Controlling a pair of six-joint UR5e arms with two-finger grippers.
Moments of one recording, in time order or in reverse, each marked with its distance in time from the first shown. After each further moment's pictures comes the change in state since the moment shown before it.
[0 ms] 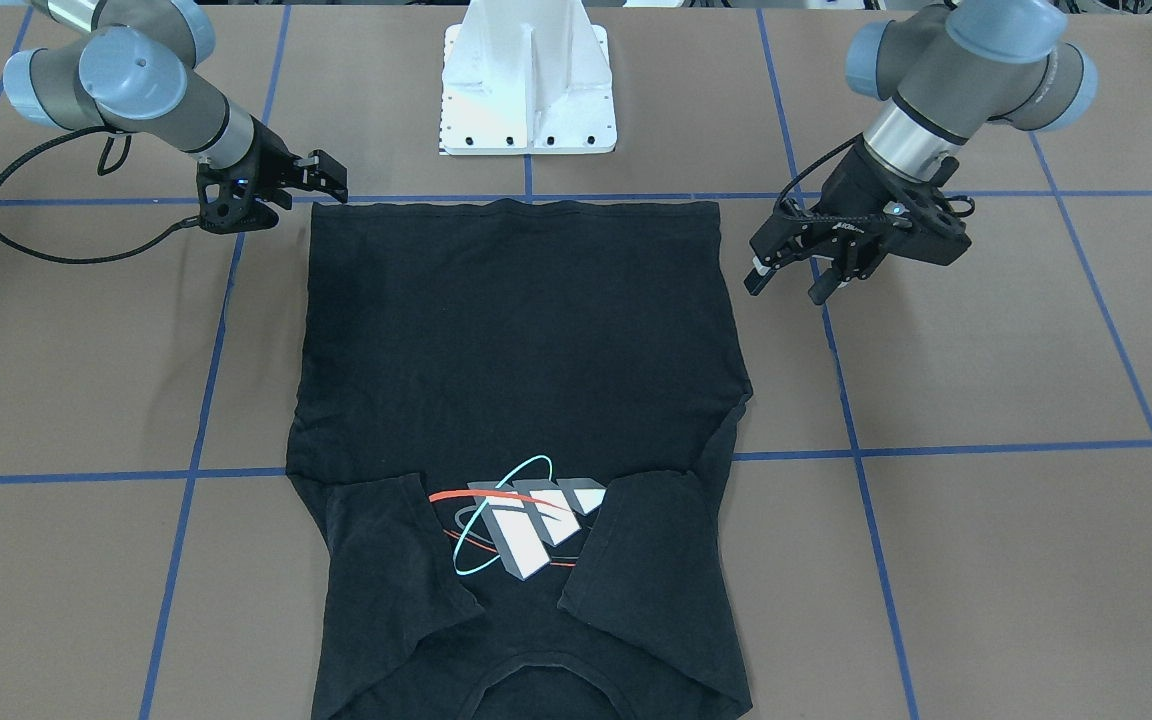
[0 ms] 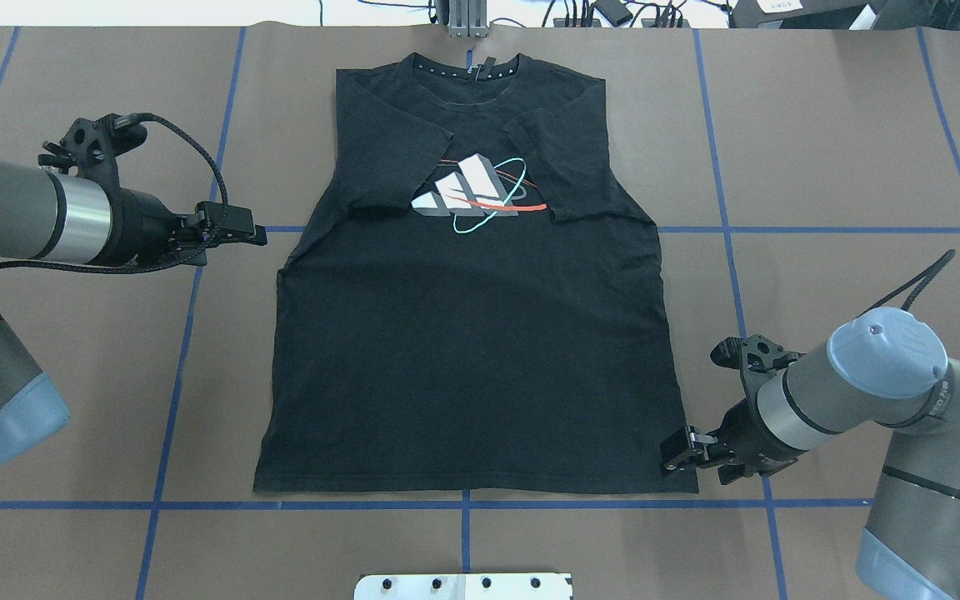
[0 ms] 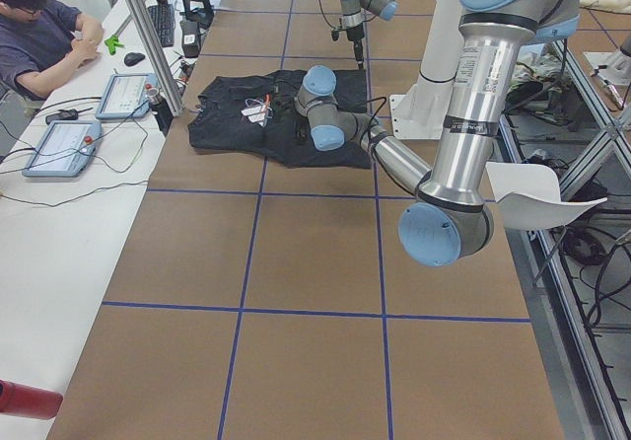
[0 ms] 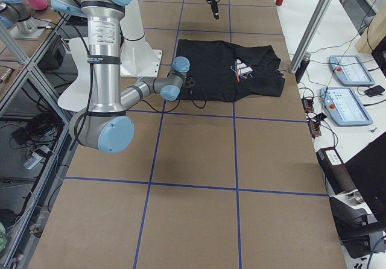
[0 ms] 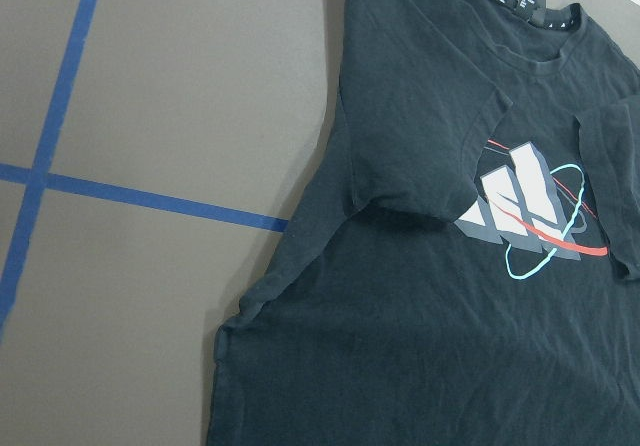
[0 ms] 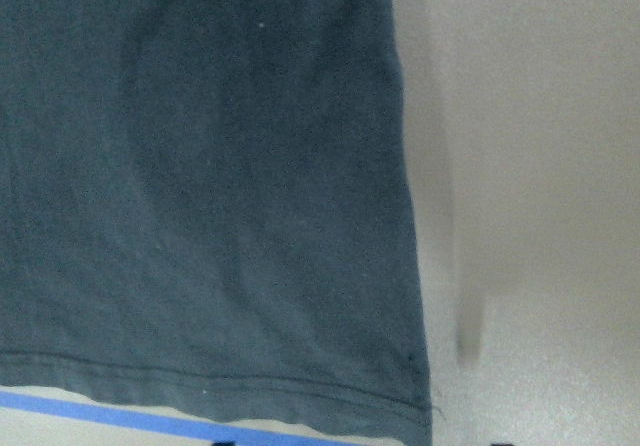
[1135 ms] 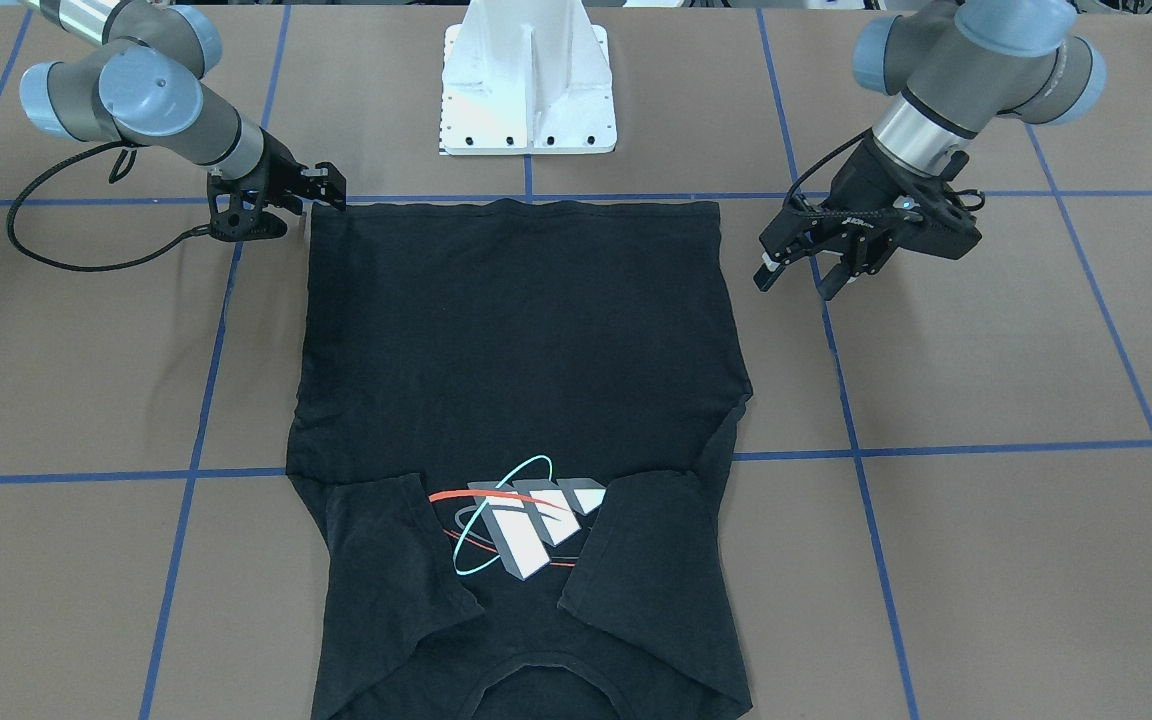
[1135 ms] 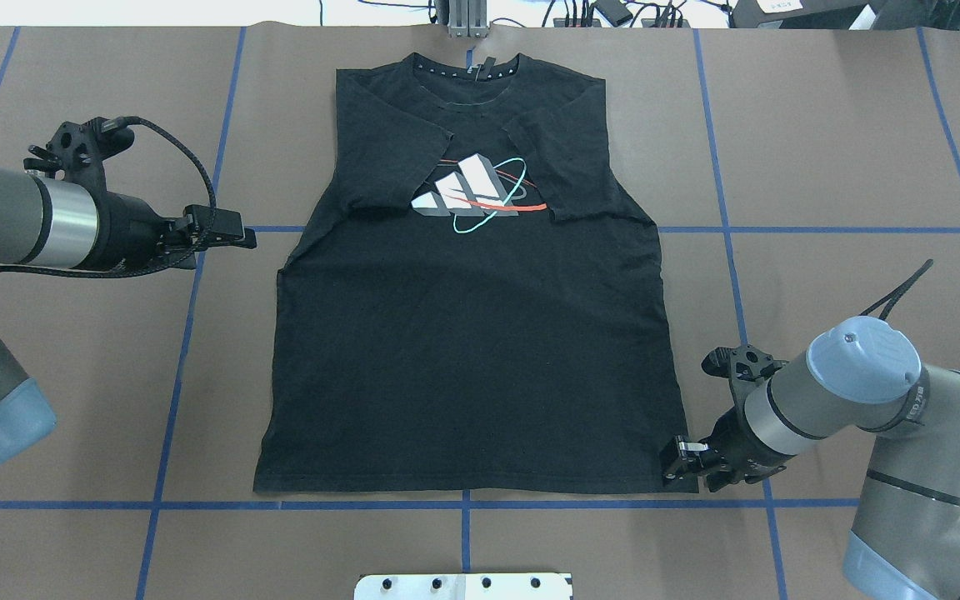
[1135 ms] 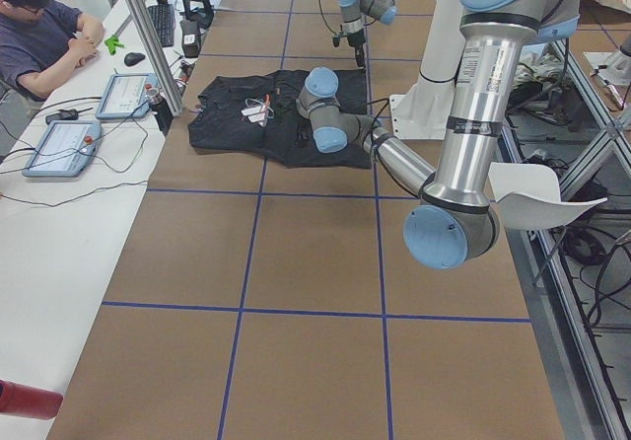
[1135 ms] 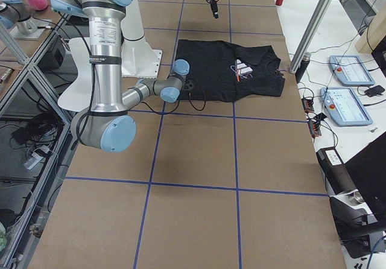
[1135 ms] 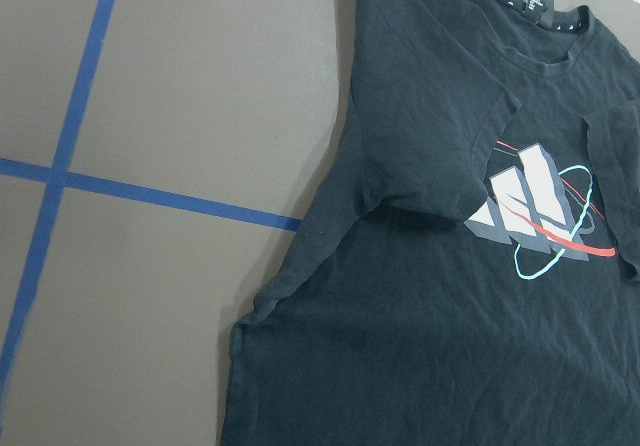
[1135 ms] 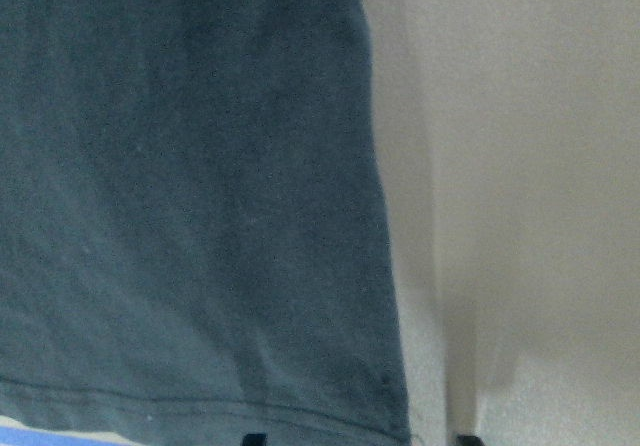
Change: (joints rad) left arm -0.004 0.028 -0.021 0.000 0.002 0.000; right arm -0.018 0.026 -0.056 -0.001 -0.002 0.000
